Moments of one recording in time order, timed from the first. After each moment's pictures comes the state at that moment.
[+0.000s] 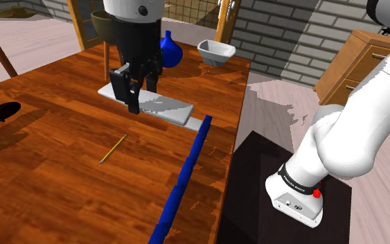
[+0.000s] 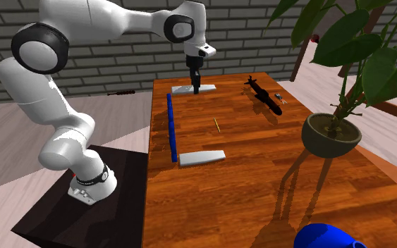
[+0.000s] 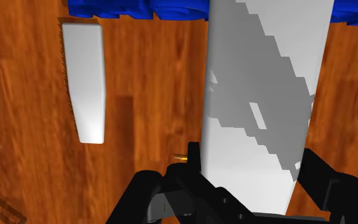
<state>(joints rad) 0.27 -0.06 0.44 -1.80 0.02 1.73 0.35</state>
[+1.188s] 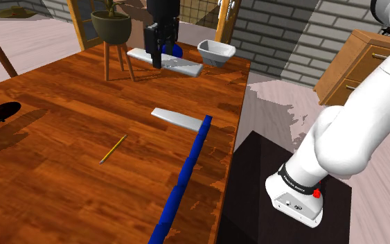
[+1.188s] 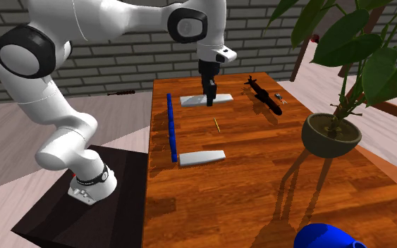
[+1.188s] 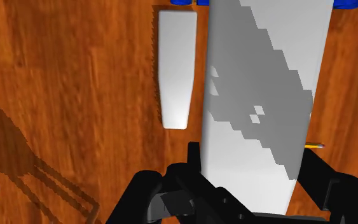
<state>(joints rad) 0.13 -0.07 0.29 -1.74 0.01 1.66 0.06</state>
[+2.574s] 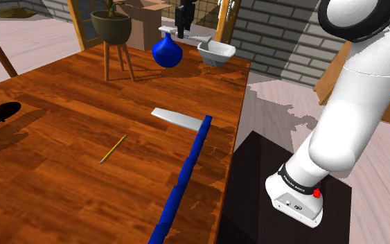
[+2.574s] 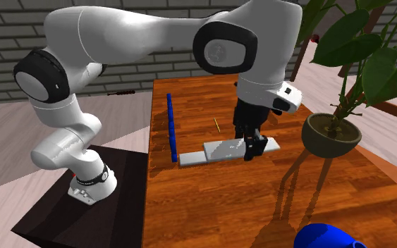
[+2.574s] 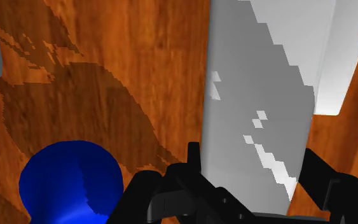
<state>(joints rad) -0.09 0.24 0.08 -1.35 -0.03 1.58 -0.37</state>
